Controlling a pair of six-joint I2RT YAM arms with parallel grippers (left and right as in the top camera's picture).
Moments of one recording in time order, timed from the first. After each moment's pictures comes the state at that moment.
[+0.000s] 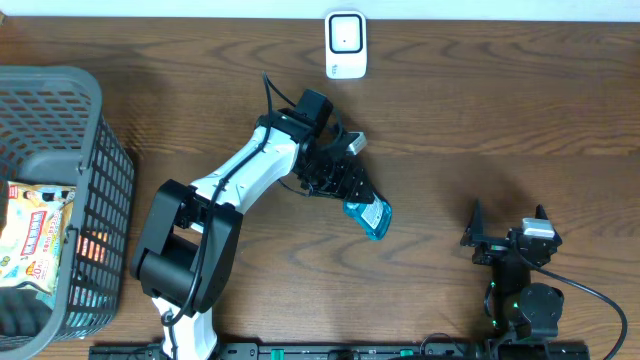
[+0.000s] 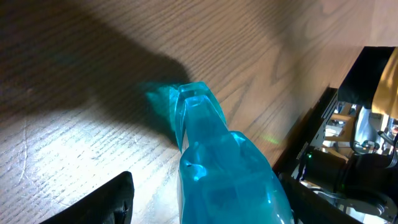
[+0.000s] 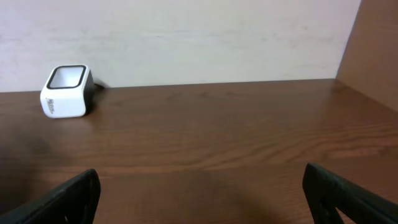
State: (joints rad) left arm -0.48 1.96 1.36 -0.81 0.77 -0.09; right arm 0.00 0.01 0.01 -0.06 0.11 0.01
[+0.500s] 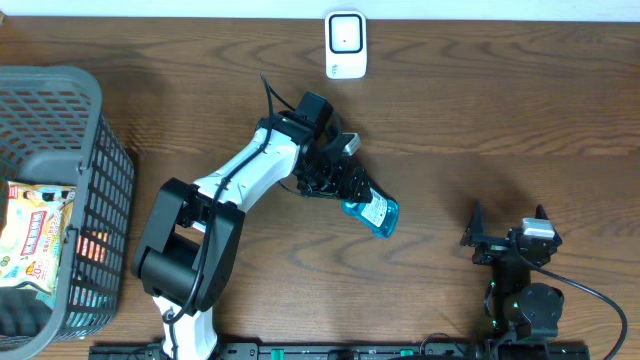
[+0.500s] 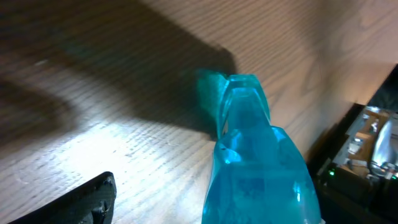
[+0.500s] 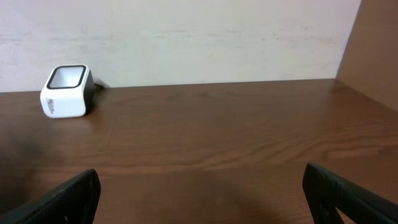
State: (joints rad) left arm -0.48 1.97 1.35 -0.78 0.68 -0.15; right arm 0.00 0.01 0.01 -0.06 0.11 0.01
